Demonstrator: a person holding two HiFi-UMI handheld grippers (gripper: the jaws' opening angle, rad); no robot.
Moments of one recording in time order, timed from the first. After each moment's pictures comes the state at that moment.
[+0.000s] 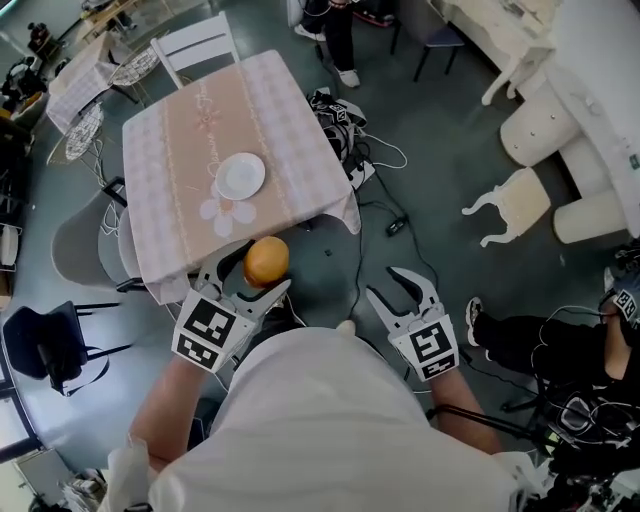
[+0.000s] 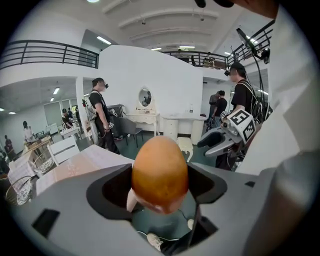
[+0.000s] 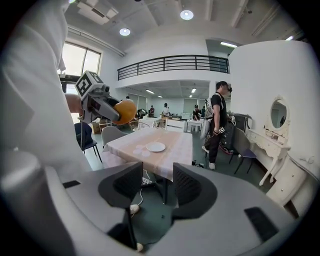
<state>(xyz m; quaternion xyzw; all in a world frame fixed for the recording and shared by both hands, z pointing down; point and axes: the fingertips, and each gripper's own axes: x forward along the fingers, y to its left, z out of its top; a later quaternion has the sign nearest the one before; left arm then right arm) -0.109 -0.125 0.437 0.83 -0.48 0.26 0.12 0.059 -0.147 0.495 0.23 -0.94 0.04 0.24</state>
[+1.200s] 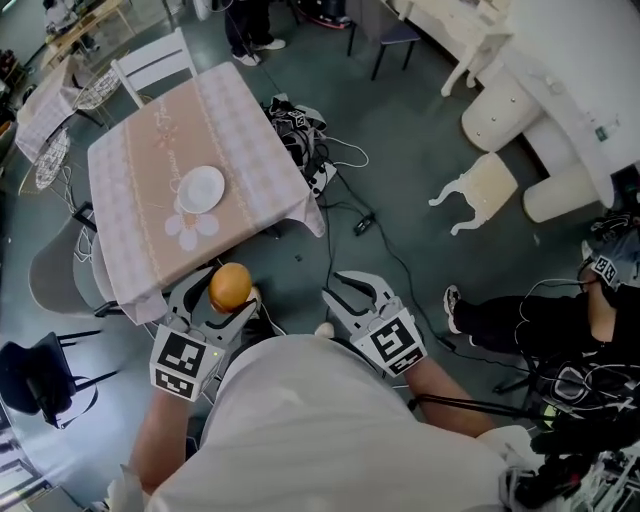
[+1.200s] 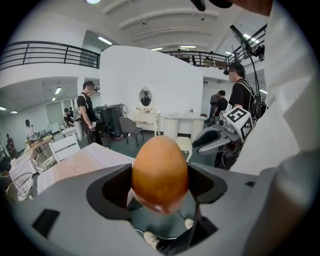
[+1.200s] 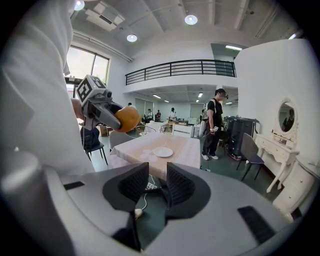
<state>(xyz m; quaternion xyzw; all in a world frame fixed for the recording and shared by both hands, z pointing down) -0.098 -0.098 0.445 0.82 -0.49 0.26 0.12 0.041 -0.127 0.492 0.18 -0.96 0.02 0.22</state>
